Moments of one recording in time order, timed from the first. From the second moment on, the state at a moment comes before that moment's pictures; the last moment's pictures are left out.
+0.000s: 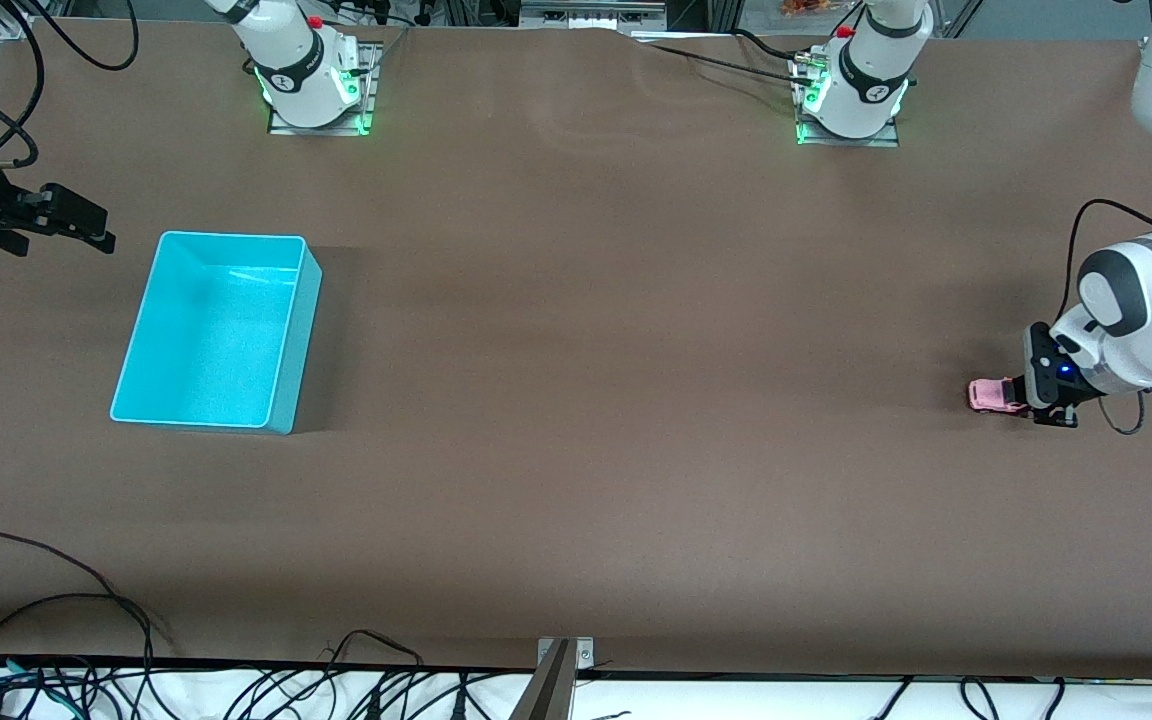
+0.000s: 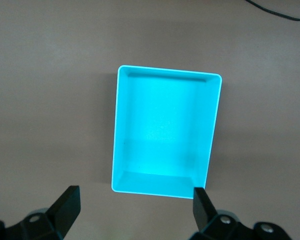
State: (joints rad) left arm 0.40 0.58 -0.03 -1.90 0.03 2.47 2.00; right arm -0.05 0.02 0.03 -1.62 0.00 1.59 -0.07
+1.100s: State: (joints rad) left arm 0.45 0.60 -0.04 -1.77 0.03 2.37 2.02; right arm -0.05 0.02 0.03 -1.62 0.00 1.59 -0.07
